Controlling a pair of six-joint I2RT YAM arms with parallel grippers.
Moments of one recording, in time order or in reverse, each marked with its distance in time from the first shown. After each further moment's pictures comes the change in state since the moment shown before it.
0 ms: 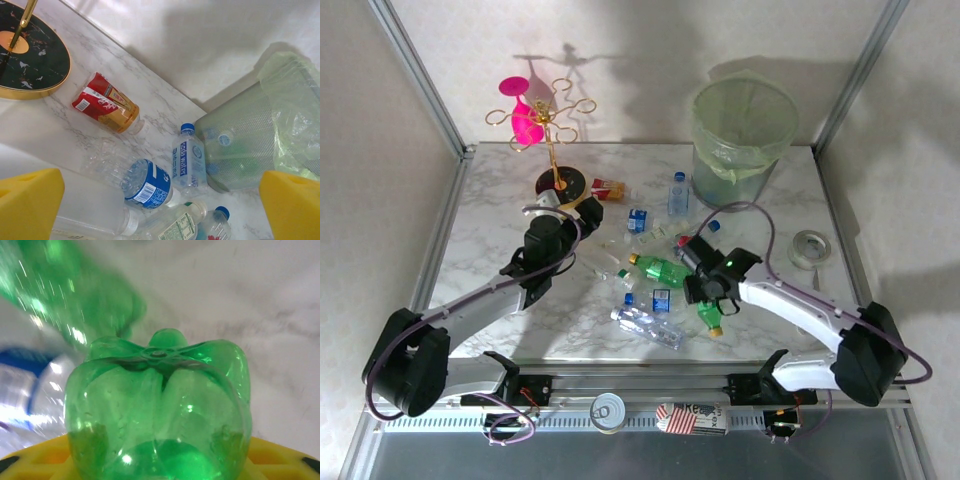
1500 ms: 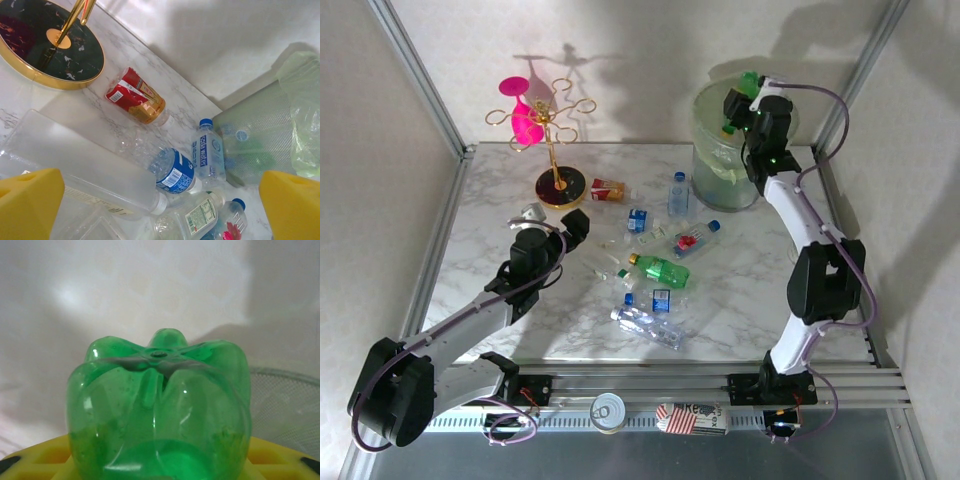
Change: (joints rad) left arm 0.045 -0.157 -0.107 -0.094 0.013 0.000; right arm -0.580 0.529 0.668 1.039 -0.103 -0.211
